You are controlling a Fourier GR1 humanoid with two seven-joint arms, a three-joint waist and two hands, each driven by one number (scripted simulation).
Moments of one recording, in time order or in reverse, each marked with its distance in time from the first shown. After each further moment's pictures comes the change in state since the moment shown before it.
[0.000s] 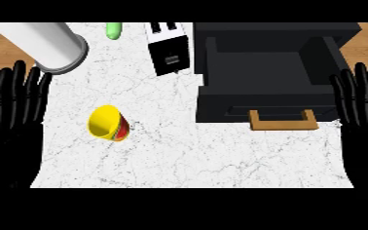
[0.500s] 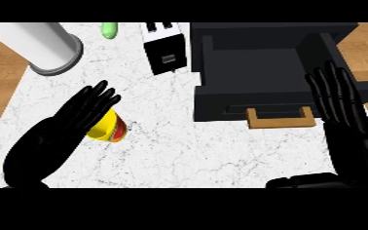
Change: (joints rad) left arm -0.072 0.186 -0.109 0.153 0.462 -0.502 0.036; right arm -0.036 -0.031 0.062 0.018 -0.021 0.073 0.035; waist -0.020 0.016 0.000
